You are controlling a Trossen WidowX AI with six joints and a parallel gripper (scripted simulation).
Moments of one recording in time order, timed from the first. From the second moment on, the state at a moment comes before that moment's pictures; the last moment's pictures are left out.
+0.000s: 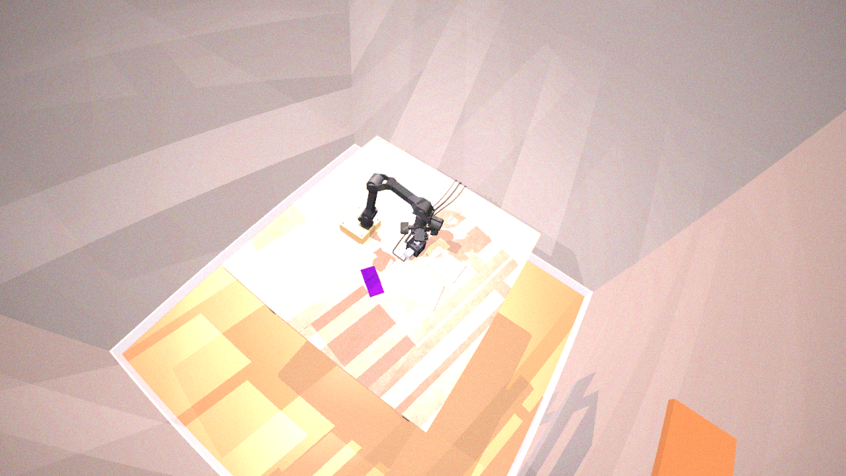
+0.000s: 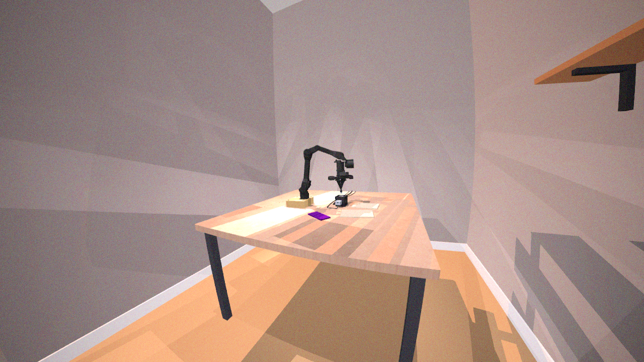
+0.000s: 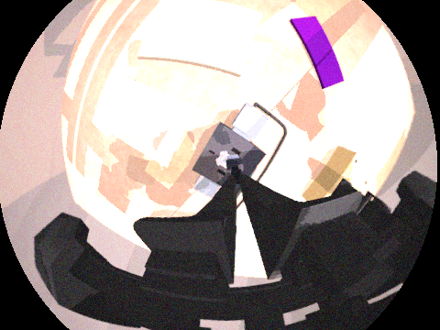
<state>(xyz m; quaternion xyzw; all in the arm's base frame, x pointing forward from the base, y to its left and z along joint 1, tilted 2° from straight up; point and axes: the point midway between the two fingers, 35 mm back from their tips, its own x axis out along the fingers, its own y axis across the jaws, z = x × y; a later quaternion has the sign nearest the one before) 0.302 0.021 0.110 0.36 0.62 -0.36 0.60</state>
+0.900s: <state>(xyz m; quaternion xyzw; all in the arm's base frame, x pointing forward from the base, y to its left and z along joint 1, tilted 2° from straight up) 0.302 0.021 0.110 0.52 0.48 -0.52 0.47</state>
